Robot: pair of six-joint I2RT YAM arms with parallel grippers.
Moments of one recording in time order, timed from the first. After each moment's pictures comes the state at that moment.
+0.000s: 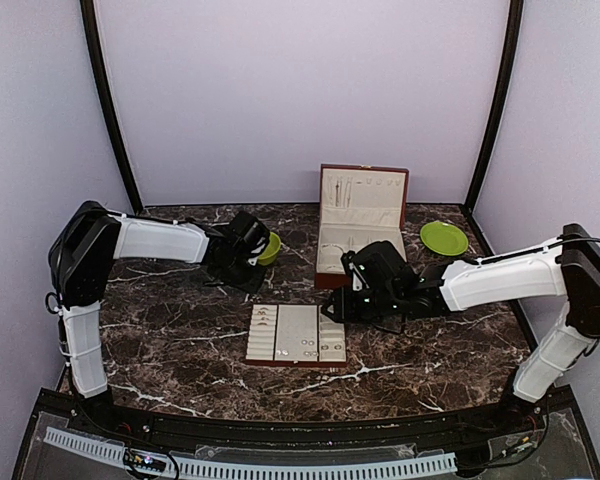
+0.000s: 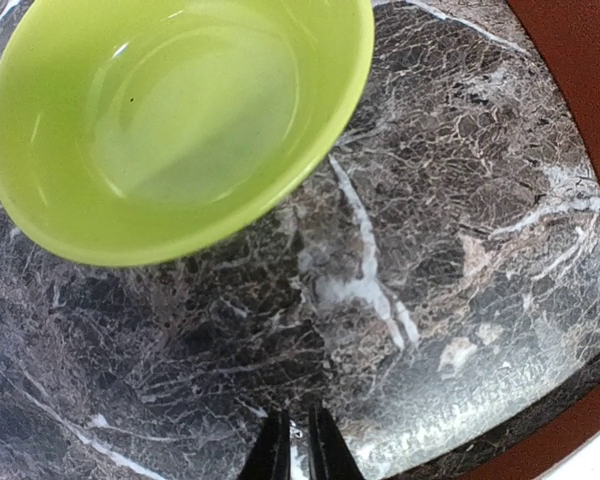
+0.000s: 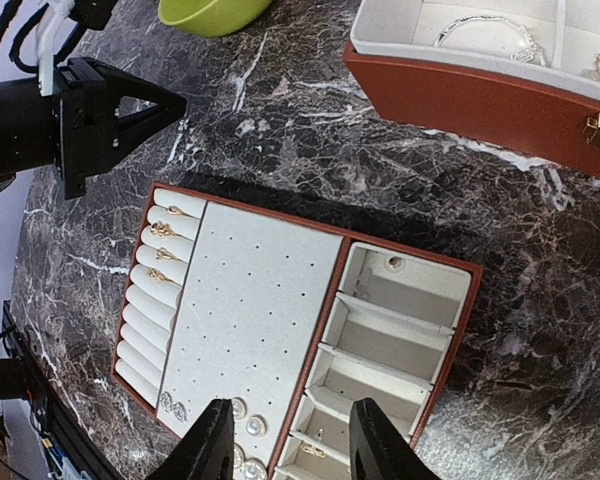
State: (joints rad) left arm -0.66 1.99 1.34 -0.44 -0.18 -0.22; right arm 0.94 1.60 0.90 -0.08 -0.01 0.77
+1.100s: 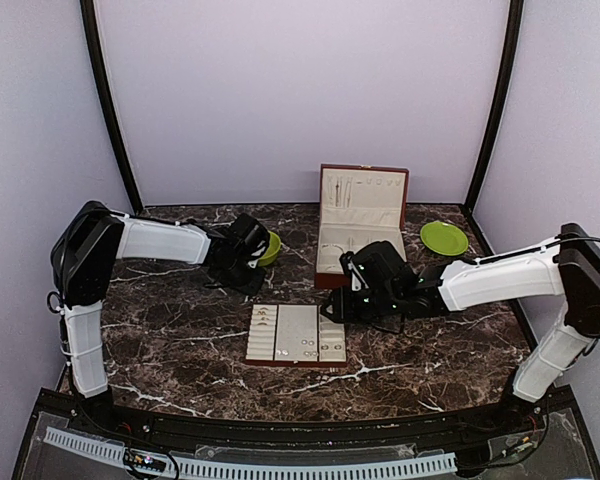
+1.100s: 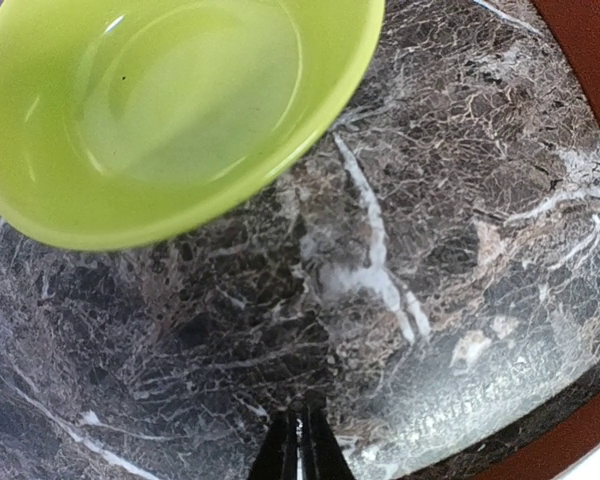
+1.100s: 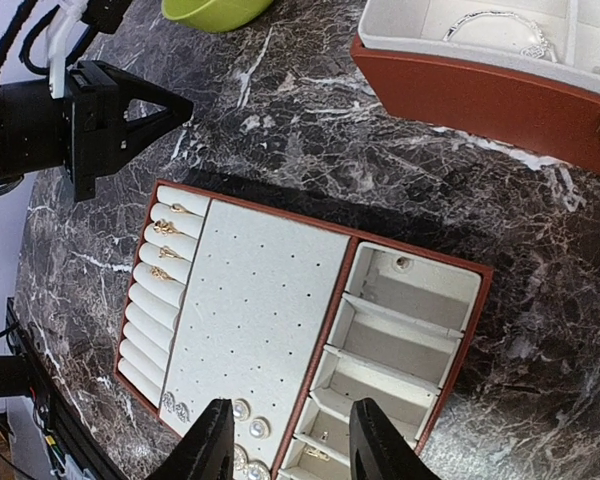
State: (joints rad) left arm -0.66 2.00 1.34 -0.45 -0.18 -0.22; right arm 0.93 1.61 0.90 -0.06 -0.03 0.77
